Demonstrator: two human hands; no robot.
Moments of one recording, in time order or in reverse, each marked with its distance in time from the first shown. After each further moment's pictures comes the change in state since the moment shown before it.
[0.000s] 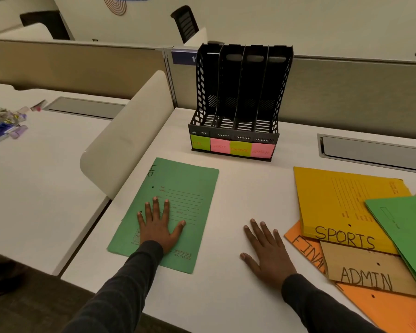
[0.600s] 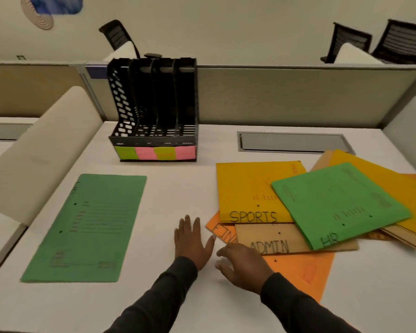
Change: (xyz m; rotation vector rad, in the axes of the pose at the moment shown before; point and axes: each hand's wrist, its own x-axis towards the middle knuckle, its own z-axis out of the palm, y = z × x) left_hand -0.112 0.280 0.011 -0.268 -0.080 0.310; right_hand -0.120 0.076 -0.068 0.159 0.050 0.040
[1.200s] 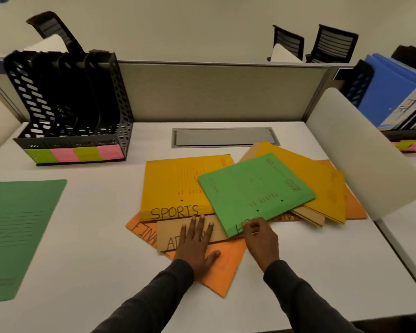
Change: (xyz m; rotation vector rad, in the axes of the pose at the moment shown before) left_hand -0.024 0.189 0.102 0.330 -0.131 0.461; right_hand -0.110 0.202 -0.058 0.684 0.598 0.765
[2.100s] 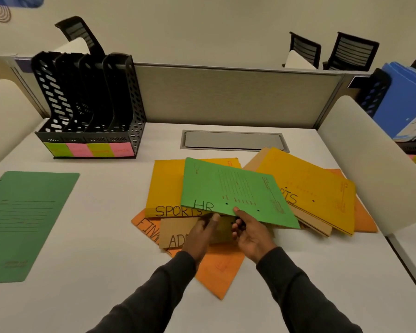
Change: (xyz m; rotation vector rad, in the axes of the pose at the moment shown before) left_hand -0.014 0.039 -0.075 -1.466 0.154 -0.343; right_hand 0.006 -0.060 0.008 0.917 -0.319 0.601
